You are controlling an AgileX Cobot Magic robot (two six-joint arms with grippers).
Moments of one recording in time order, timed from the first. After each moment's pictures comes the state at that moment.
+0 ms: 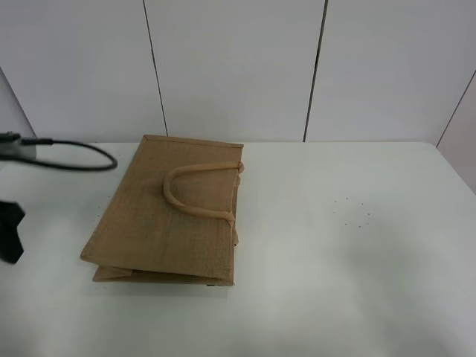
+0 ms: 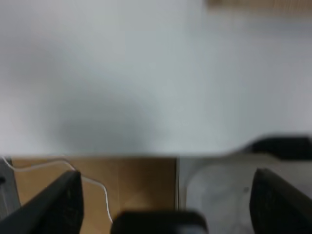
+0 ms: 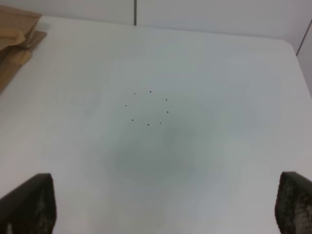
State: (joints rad) left arm -0.02 1.16 -0.87 0.05 1.16 -0.04; right arm 0.03 -0.01 -0.50 0.06 1.03 -0.06
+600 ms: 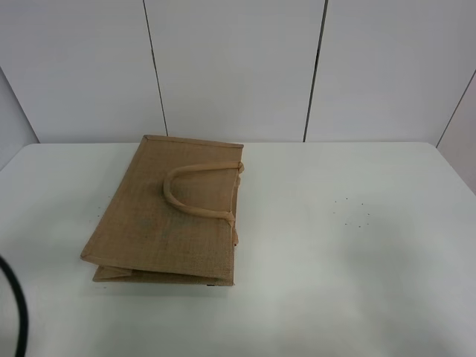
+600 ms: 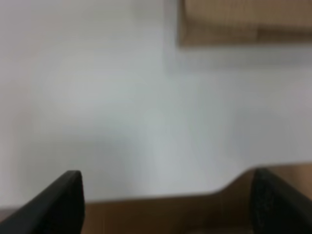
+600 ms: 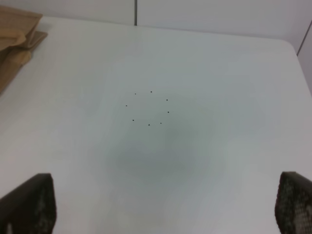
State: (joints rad) left arm -0.02 0.36 -0.50 0.01 1.05 0.01; right arm 0.03 -0.01 -0.50 0.06 1.03 -0.06
